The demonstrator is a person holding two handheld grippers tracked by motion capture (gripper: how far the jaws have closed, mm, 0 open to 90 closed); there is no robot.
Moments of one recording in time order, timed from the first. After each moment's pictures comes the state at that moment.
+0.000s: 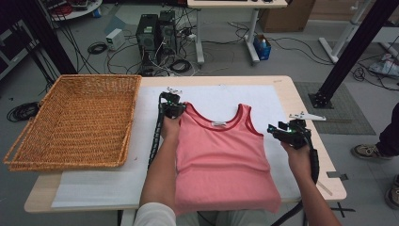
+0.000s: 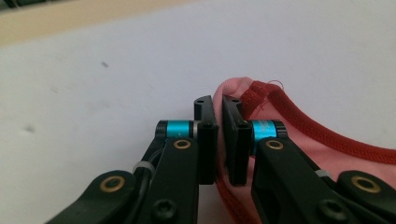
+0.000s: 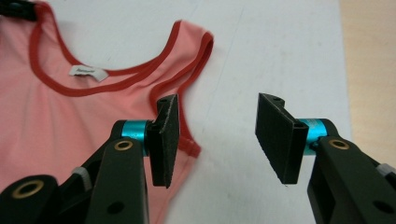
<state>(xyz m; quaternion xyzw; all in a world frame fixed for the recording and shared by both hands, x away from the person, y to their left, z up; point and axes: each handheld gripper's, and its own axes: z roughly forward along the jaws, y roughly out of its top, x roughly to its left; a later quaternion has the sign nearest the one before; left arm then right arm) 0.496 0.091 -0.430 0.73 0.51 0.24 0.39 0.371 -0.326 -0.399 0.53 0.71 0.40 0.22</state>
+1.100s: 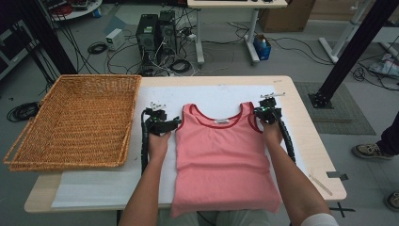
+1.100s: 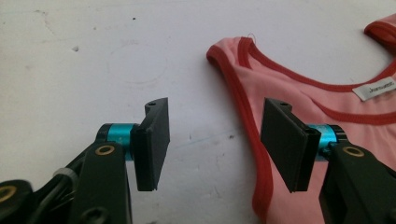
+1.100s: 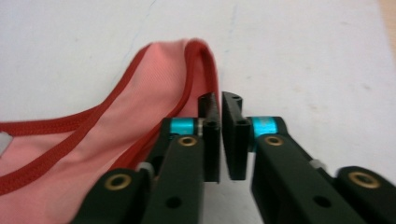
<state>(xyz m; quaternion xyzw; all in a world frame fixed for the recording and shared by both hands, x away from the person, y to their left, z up) 0.420 0.127 -0.433 0.70 0.53 0.21 0.42 0.485 -0.277 -0.434 0.56 0.73 0.31 0.25</state>
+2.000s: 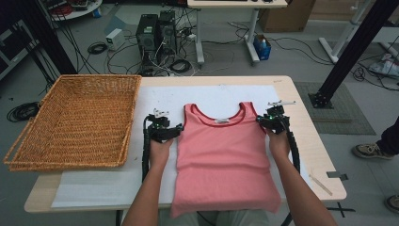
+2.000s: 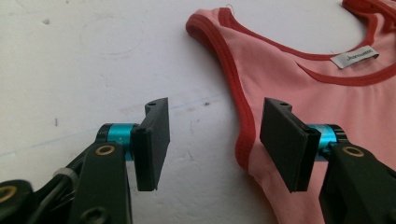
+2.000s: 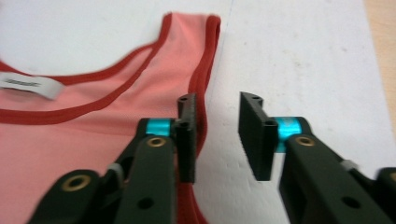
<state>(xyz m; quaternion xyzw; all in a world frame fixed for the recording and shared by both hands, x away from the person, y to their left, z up) 0.405 0.118 -0.444 0.71 0.52 0.19 0.42 0.437 -0.291 -0.424 0.56 0.72 0.34 0.24</state>
